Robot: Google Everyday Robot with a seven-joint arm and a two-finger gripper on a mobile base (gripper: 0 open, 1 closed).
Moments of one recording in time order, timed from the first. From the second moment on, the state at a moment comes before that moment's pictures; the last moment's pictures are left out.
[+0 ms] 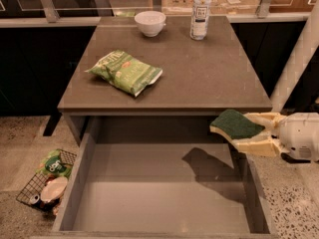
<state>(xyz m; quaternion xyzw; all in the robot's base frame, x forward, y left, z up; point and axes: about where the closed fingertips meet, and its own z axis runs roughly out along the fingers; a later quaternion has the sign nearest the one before) 0.461 -0.220 0.810 -0.45 0.74 0.21 0.45</state>
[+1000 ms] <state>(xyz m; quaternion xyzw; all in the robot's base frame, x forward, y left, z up) 0.457 -0.104 0.706 -0.52 0.69 0.31 0.40</state>
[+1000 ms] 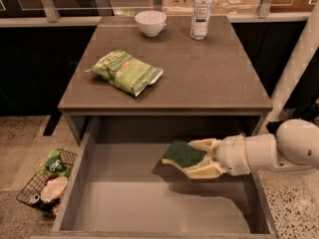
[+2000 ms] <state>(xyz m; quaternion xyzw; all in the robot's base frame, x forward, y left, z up) 0.451 0.004 0.636 -0.58 0.63 0.39 0.34</state>
